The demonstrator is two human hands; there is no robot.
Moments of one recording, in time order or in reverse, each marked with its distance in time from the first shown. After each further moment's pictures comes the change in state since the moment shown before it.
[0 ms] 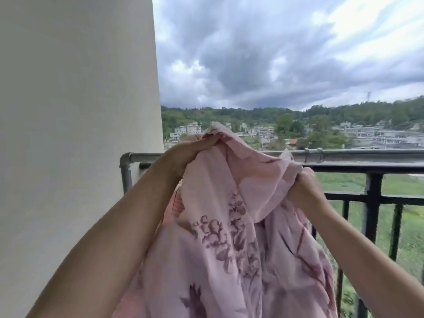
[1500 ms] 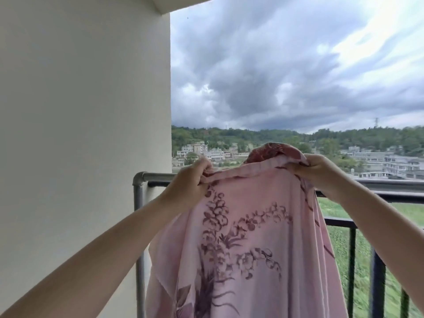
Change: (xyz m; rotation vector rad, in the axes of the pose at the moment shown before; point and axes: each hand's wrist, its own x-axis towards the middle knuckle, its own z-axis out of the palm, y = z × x) left_hand -0.049 0.016 0.003 0.997 0.164 0.339; right_hand 0.031 -0.056 -0.081 0.380 -0.279 -0.090
